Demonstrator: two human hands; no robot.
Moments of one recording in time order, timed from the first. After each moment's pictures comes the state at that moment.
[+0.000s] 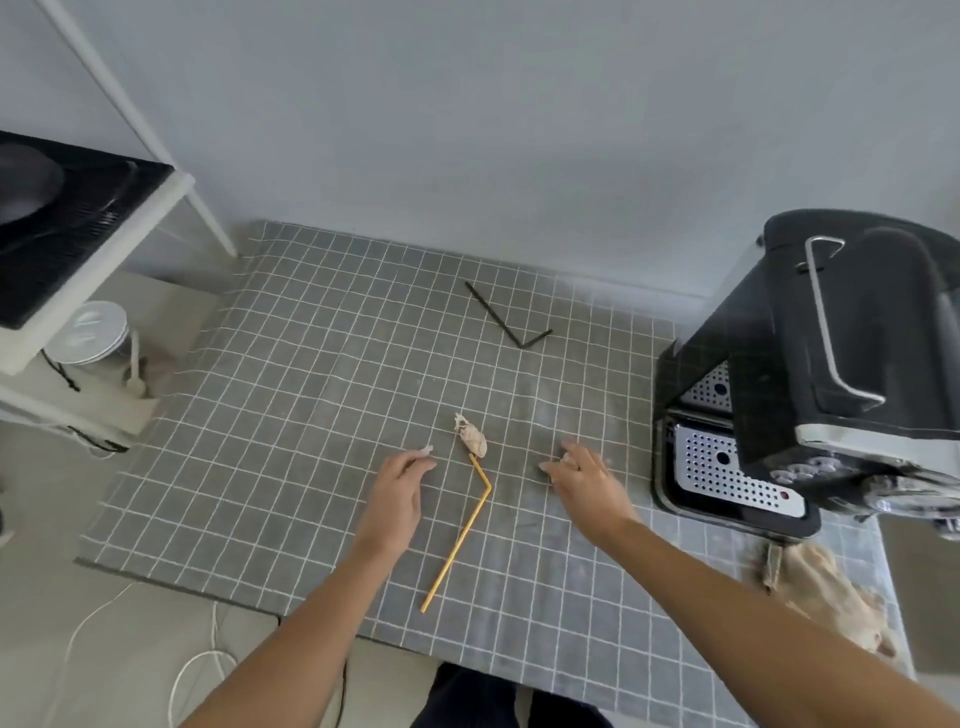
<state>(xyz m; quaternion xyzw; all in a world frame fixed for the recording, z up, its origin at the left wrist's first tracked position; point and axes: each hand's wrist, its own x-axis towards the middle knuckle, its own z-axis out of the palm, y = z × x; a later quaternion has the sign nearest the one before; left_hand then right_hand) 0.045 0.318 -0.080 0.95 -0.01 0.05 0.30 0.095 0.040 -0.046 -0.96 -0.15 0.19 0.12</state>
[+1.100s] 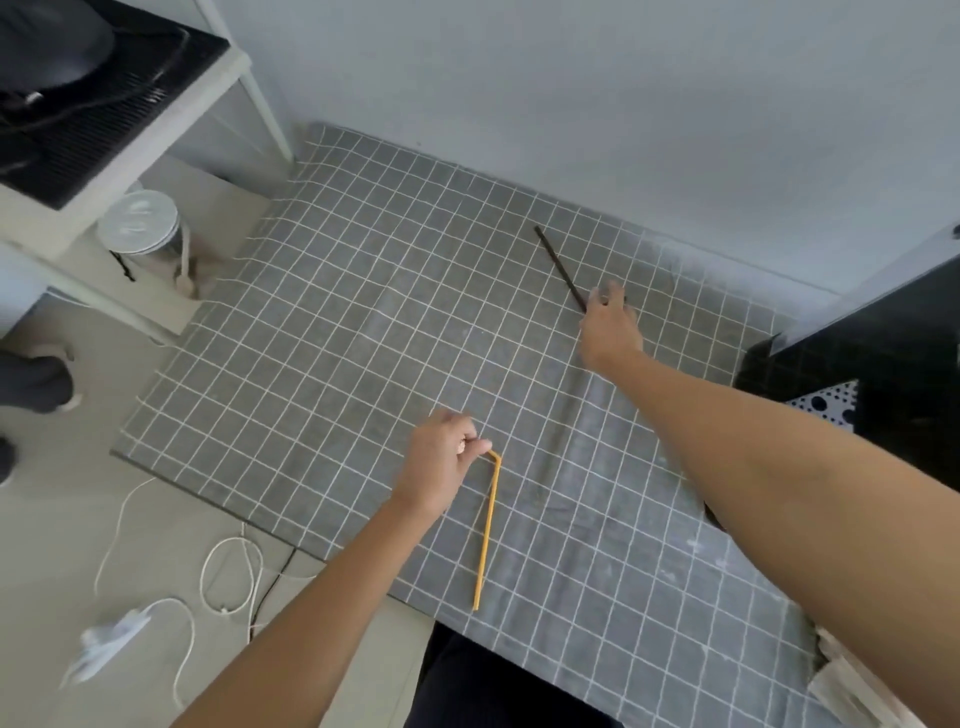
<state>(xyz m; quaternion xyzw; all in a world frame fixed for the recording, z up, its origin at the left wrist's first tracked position) 0.053 0.296 -0.052 0.93 0.08 0.01 0.37 0.269 0.124 -0.047 -0.98 -0.08 0.18 0.08</state>
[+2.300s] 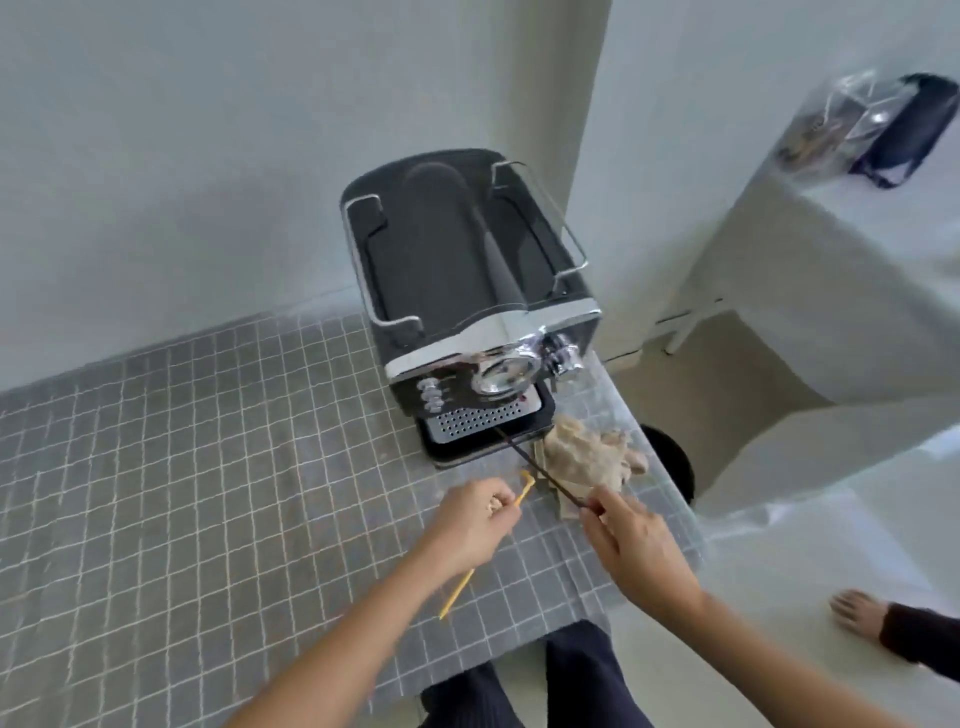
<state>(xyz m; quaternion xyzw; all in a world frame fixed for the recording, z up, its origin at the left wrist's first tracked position) 0.025 -0.006 0.045 0.86 -0.19 -0.36 0.32 -0.102 -0.183 0.016 -0.94 0.14 -0.02 0.30</state>
